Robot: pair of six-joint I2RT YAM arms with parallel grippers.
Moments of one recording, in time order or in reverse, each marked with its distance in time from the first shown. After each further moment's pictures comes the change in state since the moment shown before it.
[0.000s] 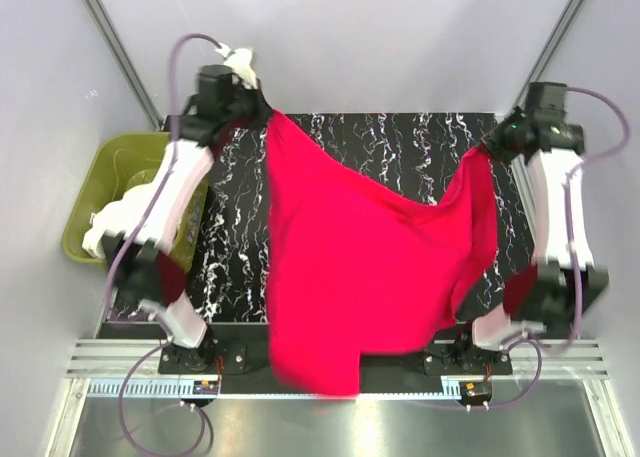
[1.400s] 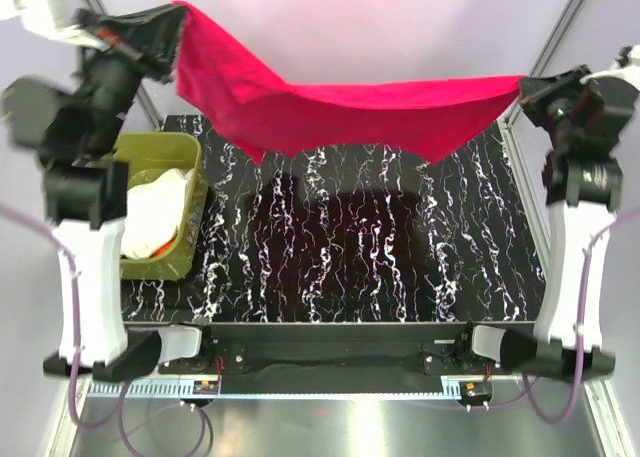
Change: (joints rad) left arm 0.142 -0.312 0.253 0.307 0.156 -0.240; right arm -0.040 -0.201 -0.025 0.480 0.016 -0.017
